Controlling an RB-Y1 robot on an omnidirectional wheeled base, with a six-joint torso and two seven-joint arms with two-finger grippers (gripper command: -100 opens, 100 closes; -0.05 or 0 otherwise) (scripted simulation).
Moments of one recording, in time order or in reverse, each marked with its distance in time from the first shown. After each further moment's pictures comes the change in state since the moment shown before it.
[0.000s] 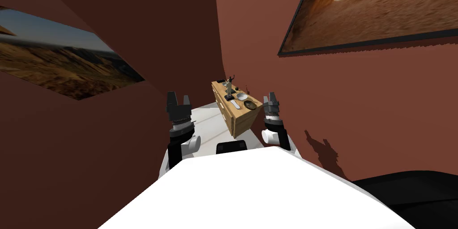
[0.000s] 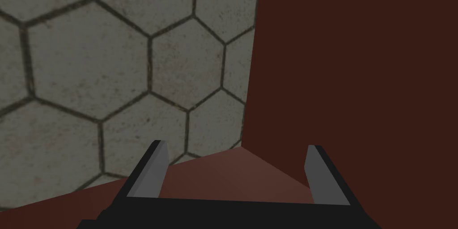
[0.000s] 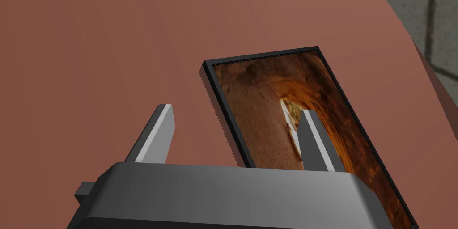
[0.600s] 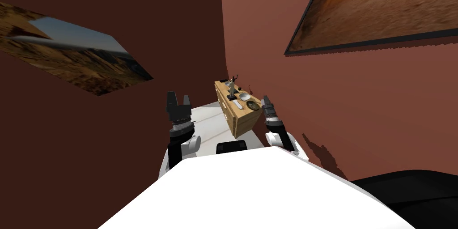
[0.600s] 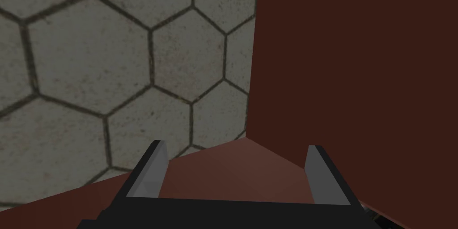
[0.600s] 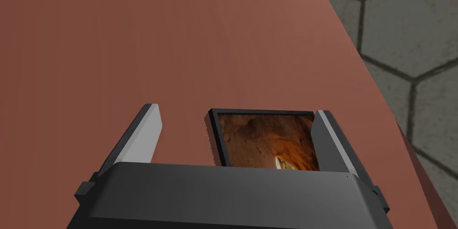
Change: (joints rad) left arm 0.000 0.000 0.000 0.000 0.000 0.000 0.000; right arm 0.024 -0.138 -0.008 0.047 0.083 0.037 0.036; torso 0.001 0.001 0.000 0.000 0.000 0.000
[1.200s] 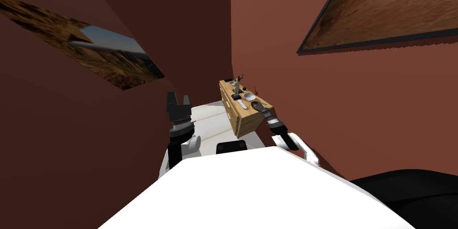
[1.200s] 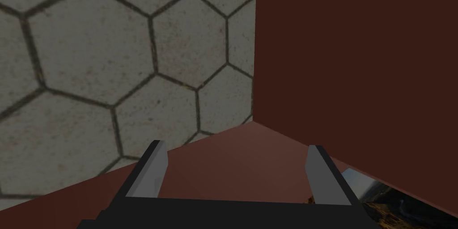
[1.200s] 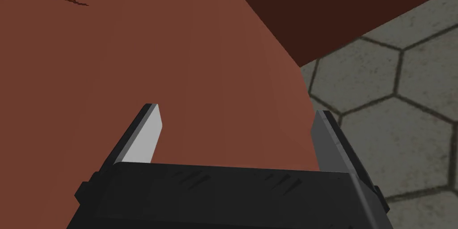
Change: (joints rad) left arm 0.000 0.000 0.000 0.000 0.000 0.000 0.000; right arm 0.035 -0.181 -0.020 0.085 0.159 0.093 0.059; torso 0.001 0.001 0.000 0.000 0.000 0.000
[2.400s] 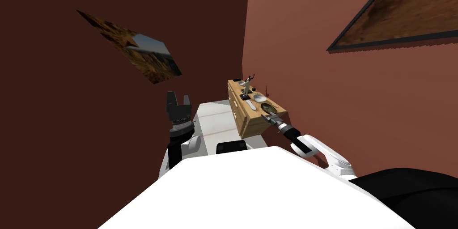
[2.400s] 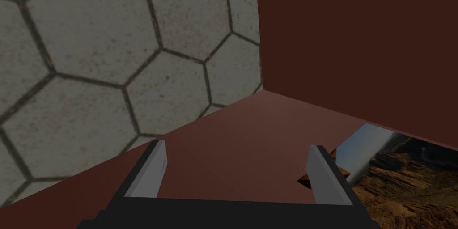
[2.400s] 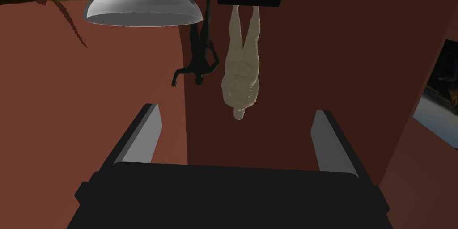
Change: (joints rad) left arm 0.000 0.000 0.000 0.000 0.000 0.000 0.000; right arm 0.083 -0.327 -0.049 0.208 0.310 0.115 0.163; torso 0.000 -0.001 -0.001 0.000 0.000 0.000
